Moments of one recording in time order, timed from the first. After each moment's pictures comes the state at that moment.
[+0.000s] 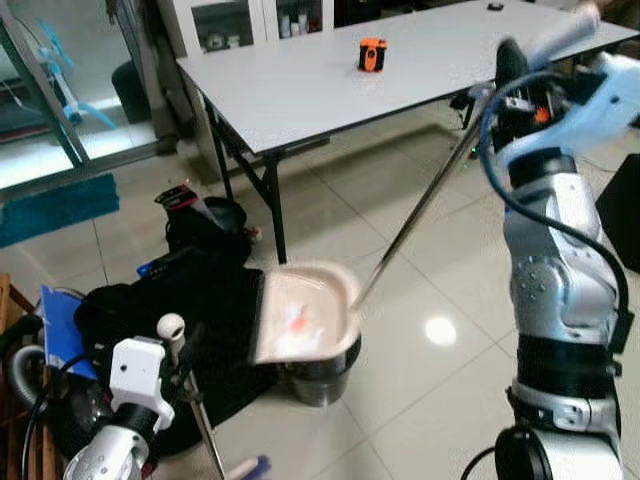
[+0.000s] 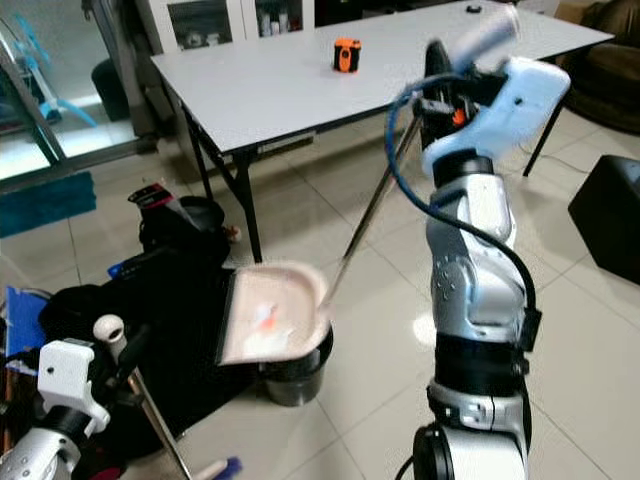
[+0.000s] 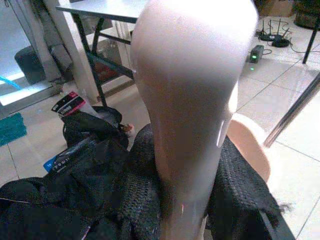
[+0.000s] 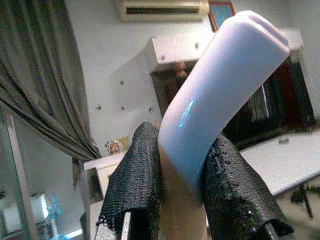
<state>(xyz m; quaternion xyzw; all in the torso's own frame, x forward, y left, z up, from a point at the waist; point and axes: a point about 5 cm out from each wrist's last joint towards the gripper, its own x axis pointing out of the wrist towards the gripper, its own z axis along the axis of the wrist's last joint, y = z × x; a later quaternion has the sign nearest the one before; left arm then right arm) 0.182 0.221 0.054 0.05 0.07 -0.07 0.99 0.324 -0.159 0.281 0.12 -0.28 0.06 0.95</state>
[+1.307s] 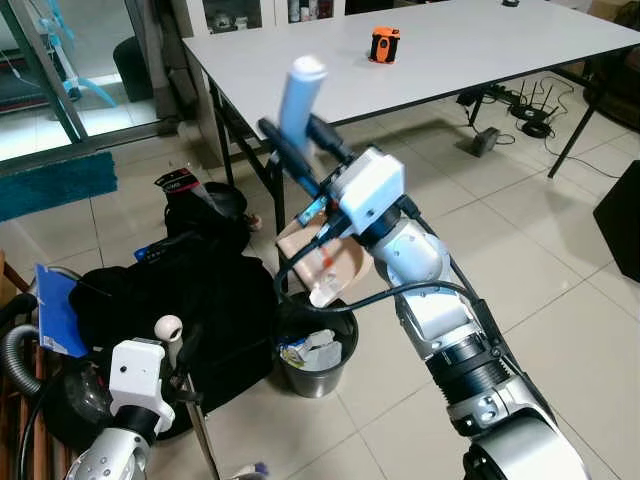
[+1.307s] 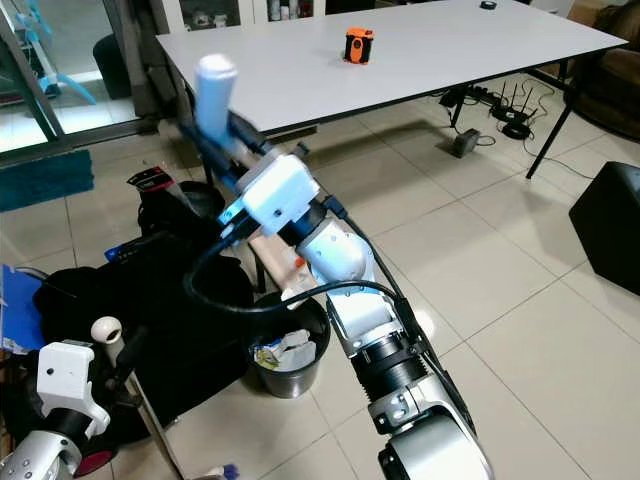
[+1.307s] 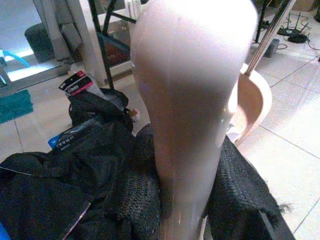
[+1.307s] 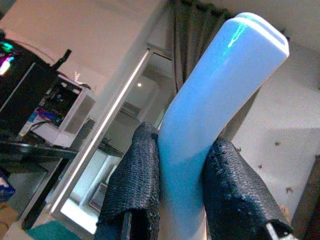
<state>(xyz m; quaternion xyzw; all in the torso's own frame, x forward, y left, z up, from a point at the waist) 0.180 0.219 0.055 0.05 0.08 -0.05 0.99 0.298 -0.020 0.237 -0.11 -0.42 0.36 0.83</state>
